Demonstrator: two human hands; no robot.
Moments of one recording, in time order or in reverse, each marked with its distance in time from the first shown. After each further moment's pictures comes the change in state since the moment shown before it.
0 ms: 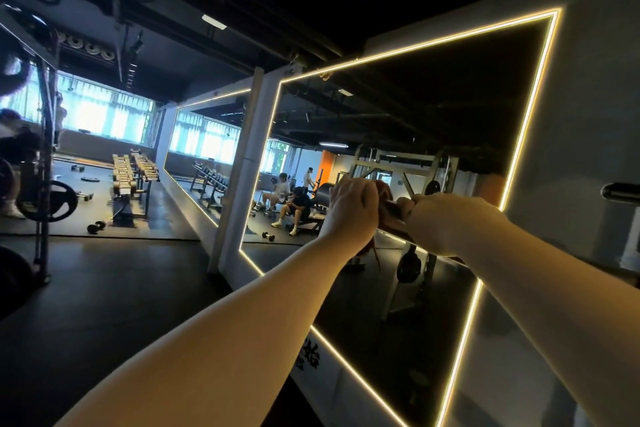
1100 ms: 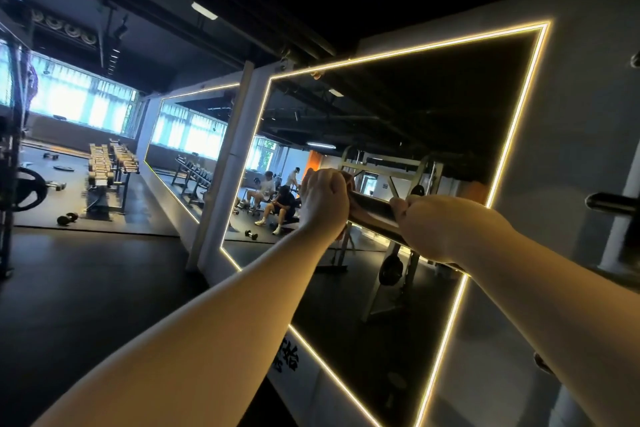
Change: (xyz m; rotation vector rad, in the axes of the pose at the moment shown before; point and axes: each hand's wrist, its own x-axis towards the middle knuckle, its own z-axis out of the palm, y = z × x) left_hand 0.020 -0.029 0.009 -0.263 0.157 -0.265; right_hand -0.005 -0.003 -0.005 -0.048 0.013 -0.075
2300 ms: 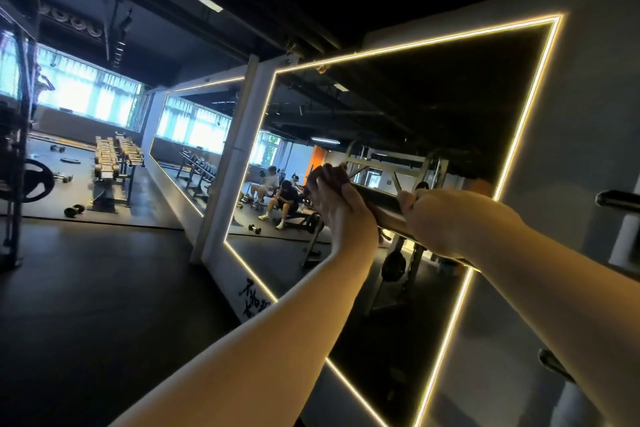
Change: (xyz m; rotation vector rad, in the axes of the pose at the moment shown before) left_hand -0.054 0.024 0.034 -0.622 0.170 -0.342; right_hand 0.000 -0.004 0.004 0.029 0.043 0.042
